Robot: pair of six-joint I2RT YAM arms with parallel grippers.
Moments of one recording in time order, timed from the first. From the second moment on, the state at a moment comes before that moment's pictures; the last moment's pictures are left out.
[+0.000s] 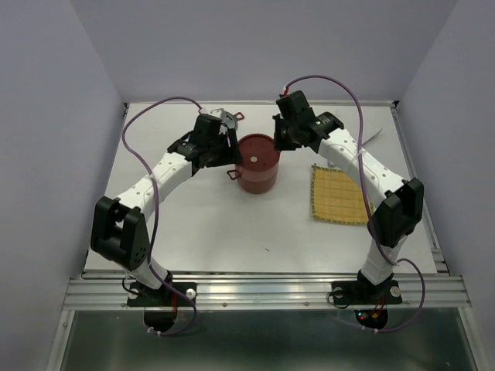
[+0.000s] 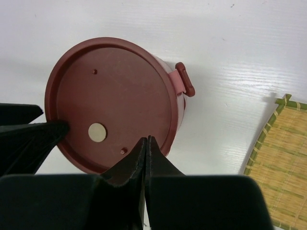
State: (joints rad) left arm -0.46 1.57 1.28 -0.45 0.04 -0.51; right arm 0.59 1.79 1.80 -0.81 0.16 0.47
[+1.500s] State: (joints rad) left arm -0.34 1.87 1.65 -0.46 0.11 -0.50; right arm 0.56 1.71 1.68 -0.80 0.20 0.50
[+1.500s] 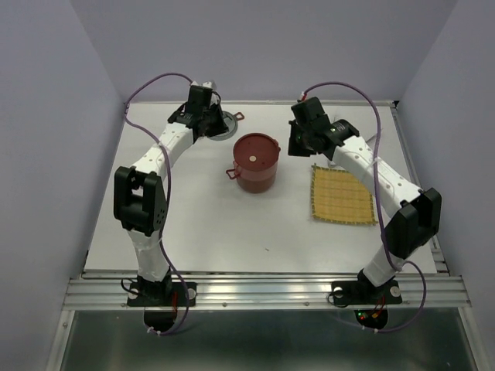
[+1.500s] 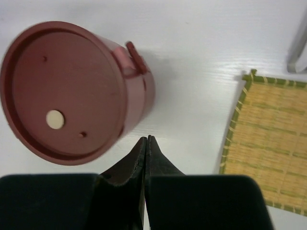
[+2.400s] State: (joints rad) left arm -0.39 1.90 1.41 -0.25 0.24 -0.56; right arm 0.55 1.72 1.36 -0.62 0.06 0.65
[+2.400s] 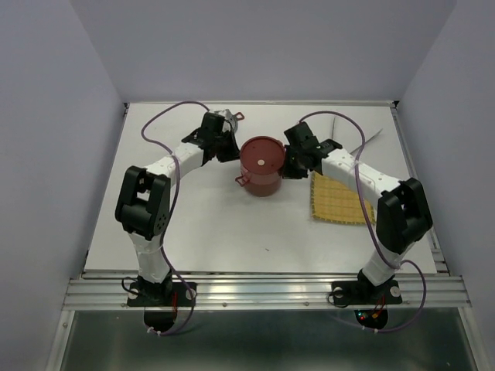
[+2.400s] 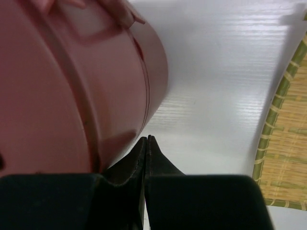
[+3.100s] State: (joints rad) left arm -0.45 1.59 1.13 -0.35 0.15 -0.56; right arm 0.43 1.65 1.43 -0.63 0.16 0.58
